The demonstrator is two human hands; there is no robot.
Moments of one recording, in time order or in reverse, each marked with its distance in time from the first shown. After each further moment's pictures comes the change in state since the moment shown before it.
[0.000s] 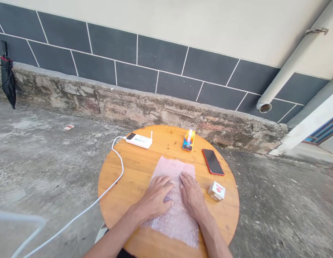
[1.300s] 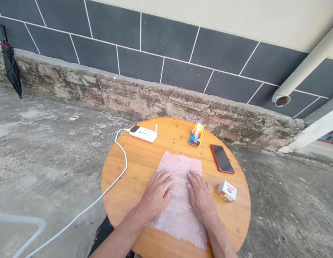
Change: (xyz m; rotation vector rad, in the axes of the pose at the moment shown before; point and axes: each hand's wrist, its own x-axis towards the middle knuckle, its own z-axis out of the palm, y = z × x) left_hand -0.009 -0.019 0.011 -0.024 0.156 -0.099; right_hand -0.006 -0.005 -0.001 -0.106 -0.106 0.106
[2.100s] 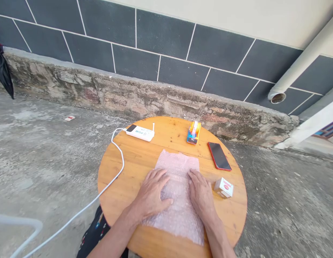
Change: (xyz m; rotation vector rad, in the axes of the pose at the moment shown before) left_hand -0.003 -0.001 -0.010 0.080 -0.096 -0.030; right_hand 0.001 0.005 -0.002 0.052 0.041 0.086
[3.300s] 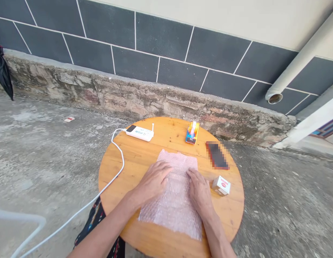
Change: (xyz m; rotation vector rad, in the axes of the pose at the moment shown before) left_hand 0.026 0.000 -0.017 -0.072 0.040 0.136; right_hand 0.000 0.004 0.004 0.061 0.043 0.003
